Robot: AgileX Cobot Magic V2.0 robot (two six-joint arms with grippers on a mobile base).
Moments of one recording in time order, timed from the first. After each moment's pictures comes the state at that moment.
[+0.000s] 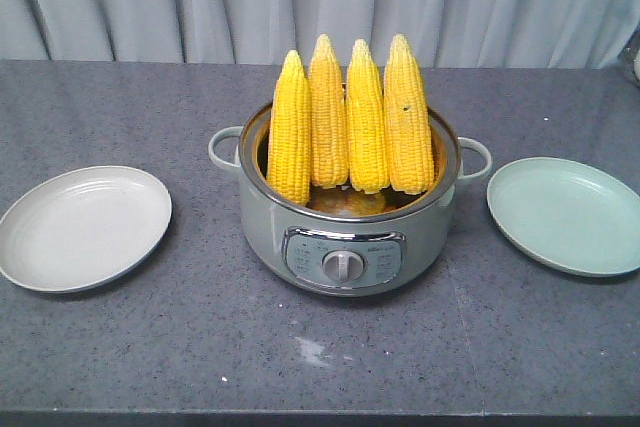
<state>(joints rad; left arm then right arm) -0.04 0.11 -0.24 -0.10 0.25 0.00 0.03 0.06 -0.16 0.02 0.15 -0.01</state>
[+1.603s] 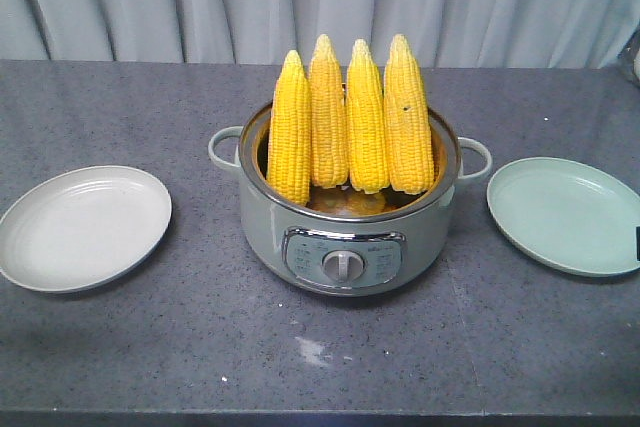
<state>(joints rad) -0.04 1.00 -1.15 -0.10 0.98 -0.02 0.03 0.87 -0.93 0.07 0.96 -0.01</state>
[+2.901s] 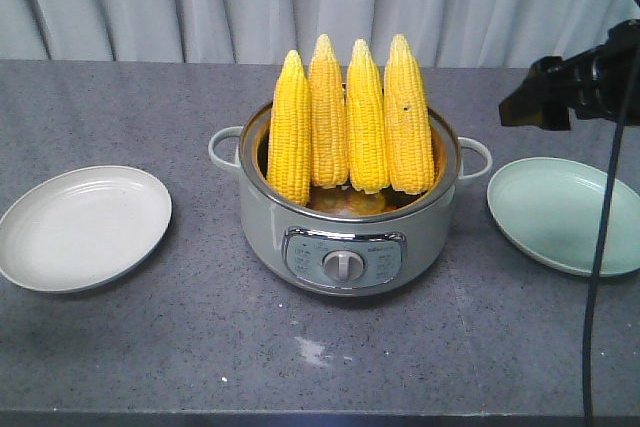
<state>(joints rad) -0.04 1.00 -1.15 -0.10 0.98 -0.02 0.04 1.43 -1.42 0.36 0.98 -0.35</state>
